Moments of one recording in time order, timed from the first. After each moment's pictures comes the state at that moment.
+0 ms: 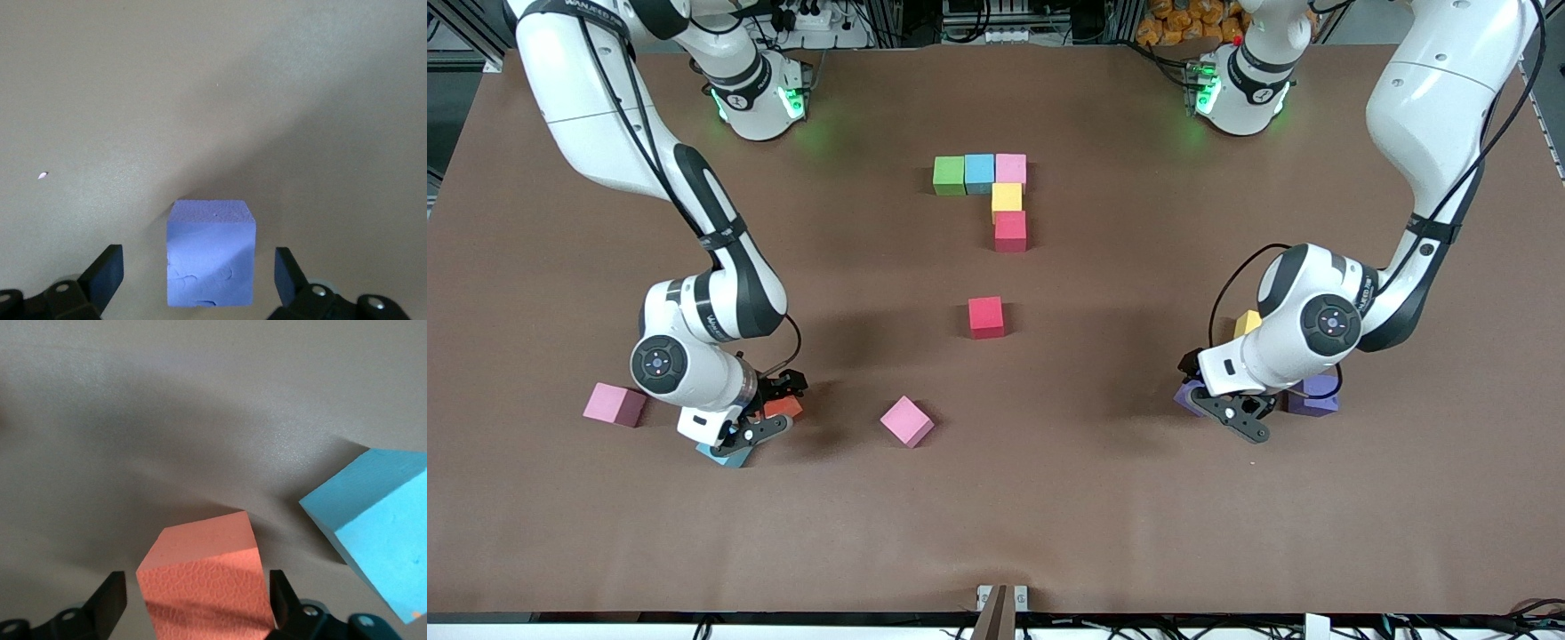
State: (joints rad) left arm 0.19 0.65 -0.51 -1.73 0.34 2.33 0.16; right arm 0.14 0.69 0.04 -1.65 0.00 2.28 -0.23
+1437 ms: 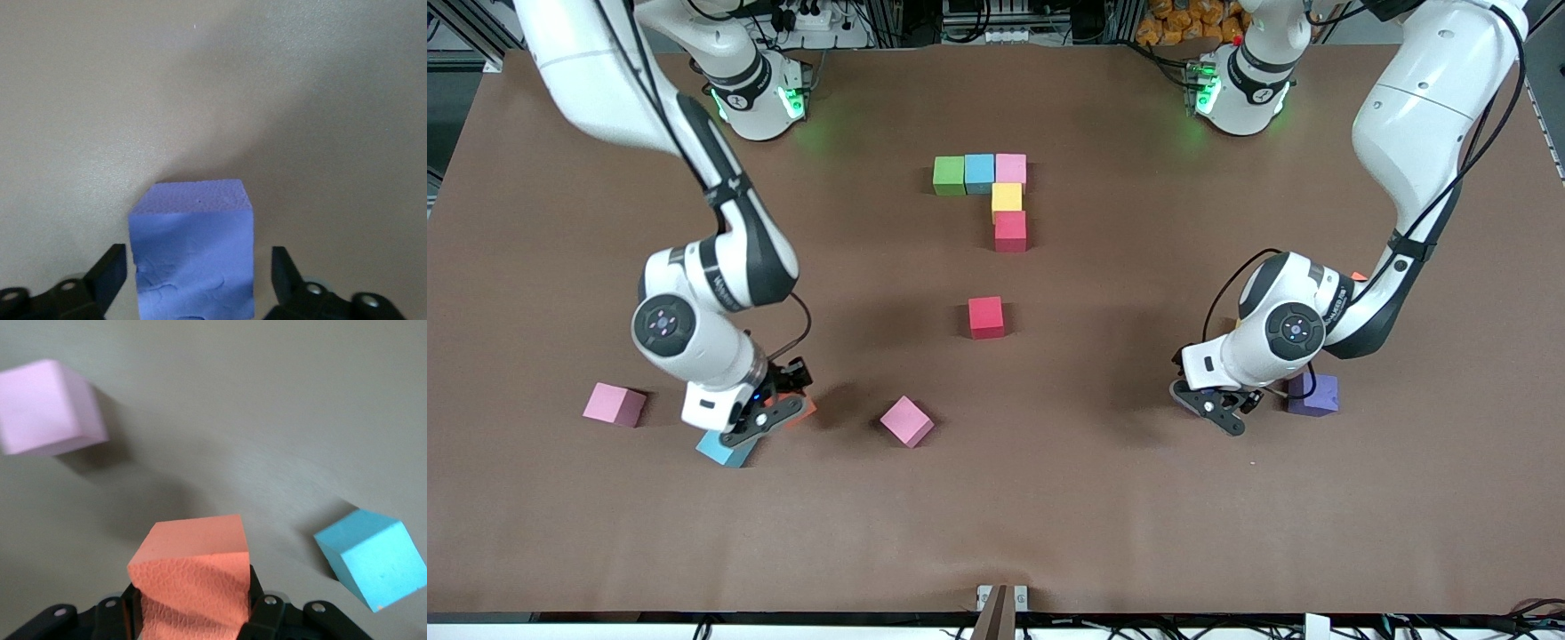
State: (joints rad) left arm 0.18 0.70 -0.51 -1.76 0.43 2.33 0.14; right arm 0.25 0.52 0.04 -1.69 -0.04 2.27 -0.27
